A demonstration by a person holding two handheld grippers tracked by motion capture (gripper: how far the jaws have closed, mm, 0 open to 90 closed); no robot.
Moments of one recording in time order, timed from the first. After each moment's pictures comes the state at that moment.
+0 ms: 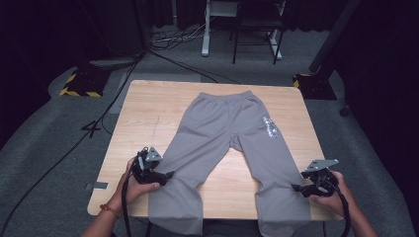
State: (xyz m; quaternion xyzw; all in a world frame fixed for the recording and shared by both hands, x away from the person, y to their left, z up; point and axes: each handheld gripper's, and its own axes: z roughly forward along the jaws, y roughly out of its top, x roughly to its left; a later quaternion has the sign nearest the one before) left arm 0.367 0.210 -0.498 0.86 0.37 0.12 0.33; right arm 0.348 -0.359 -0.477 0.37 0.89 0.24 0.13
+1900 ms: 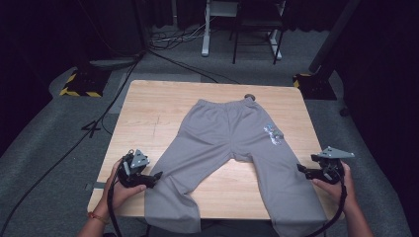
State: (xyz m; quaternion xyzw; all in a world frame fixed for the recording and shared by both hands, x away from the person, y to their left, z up) left arm 0.343 0.245 -0.490 0.85 0.38 0.19 0.33; right arm 0.375 -0.387 -0.476 0.45 0.80 0.33 0.23
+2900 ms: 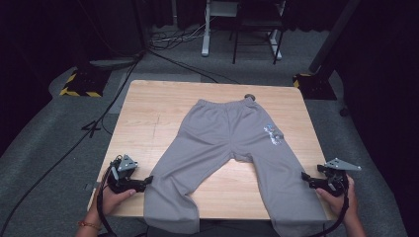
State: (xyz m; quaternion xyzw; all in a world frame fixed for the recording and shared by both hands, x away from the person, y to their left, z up) left arm 0.336 0.269 -0.503 0.83 0.42 0.15 0.34; right arm 0.353 -0.404 -0.503 0.50 0.77 0.34 0.22
